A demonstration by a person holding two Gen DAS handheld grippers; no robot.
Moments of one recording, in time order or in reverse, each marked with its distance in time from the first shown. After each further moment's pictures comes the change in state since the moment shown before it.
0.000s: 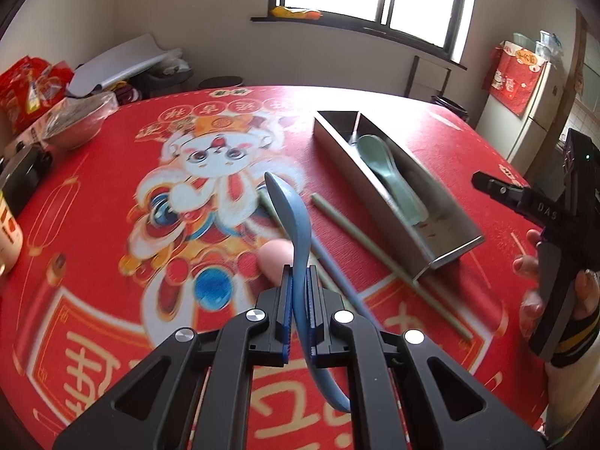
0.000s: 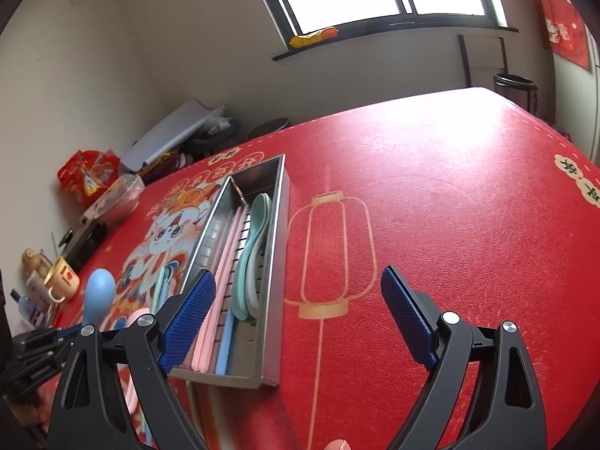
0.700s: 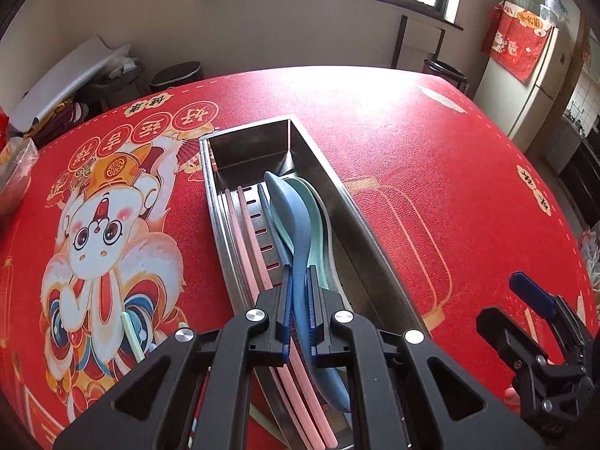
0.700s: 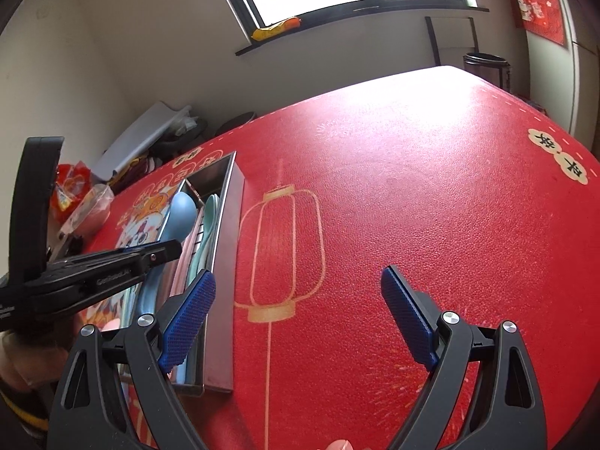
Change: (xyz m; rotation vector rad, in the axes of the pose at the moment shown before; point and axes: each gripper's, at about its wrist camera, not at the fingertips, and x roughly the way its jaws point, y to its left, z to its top) left arm 0.136 -0.093 0.103 0.080 0.159 0.031; right arm 0.013 -0.030 0.003 0.081 0.044 -0.072
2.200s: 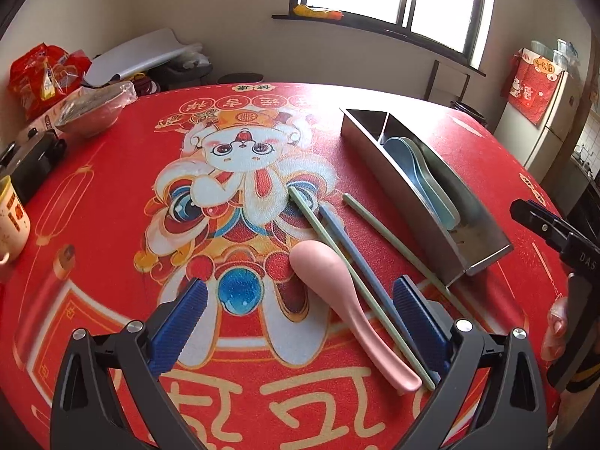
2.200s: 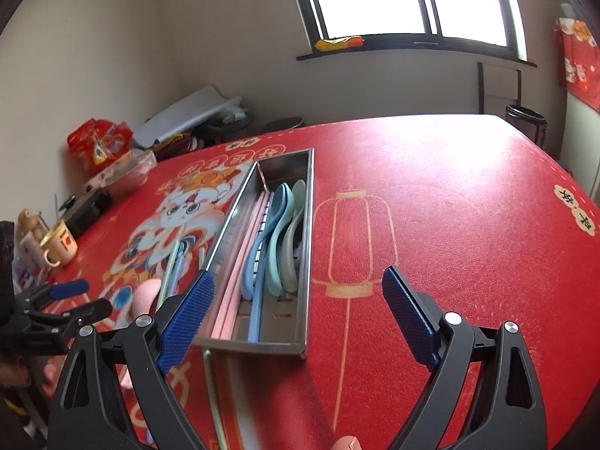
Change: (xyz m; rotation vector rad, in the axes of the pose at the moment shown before) left arm -0.102 0.113 -0.144 -0.144 -0.151 0.025; right arm -0.031 0.066 -0.029 -0.232 -0.046 0.056
